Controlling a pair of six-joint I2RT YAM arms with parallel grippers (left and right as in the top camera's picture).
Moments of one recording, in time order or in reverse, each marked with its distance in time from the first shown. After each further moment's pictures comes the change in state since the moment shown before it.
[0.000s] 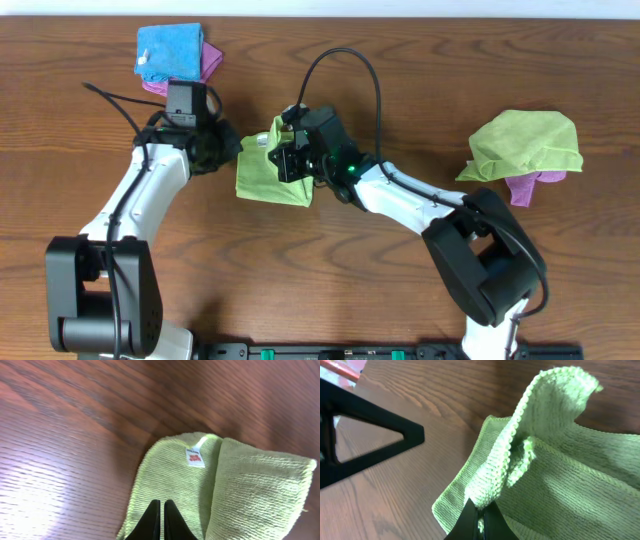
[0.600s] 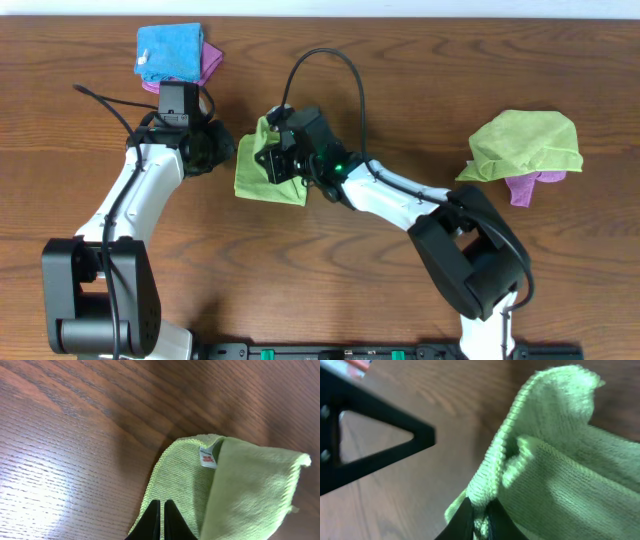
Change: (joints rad) left arm 0.022 -0.002 0.000 -0.019 -0.011 0.001; right arm 0.039 0.053 0.064 0.002 -0.032 -0.028
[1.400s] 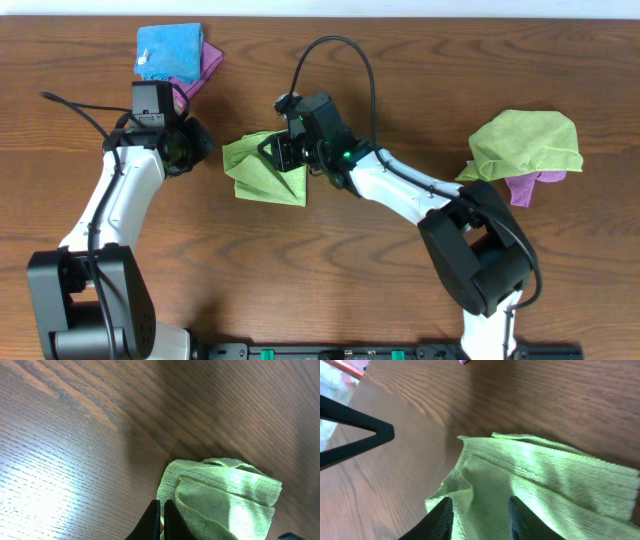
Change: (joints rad) left arm 0.093 -0.030 0.003 -0.022 -0.033 0.000; right arm -0.062 -0.006 0.050 -0.077 0.002 -0.026
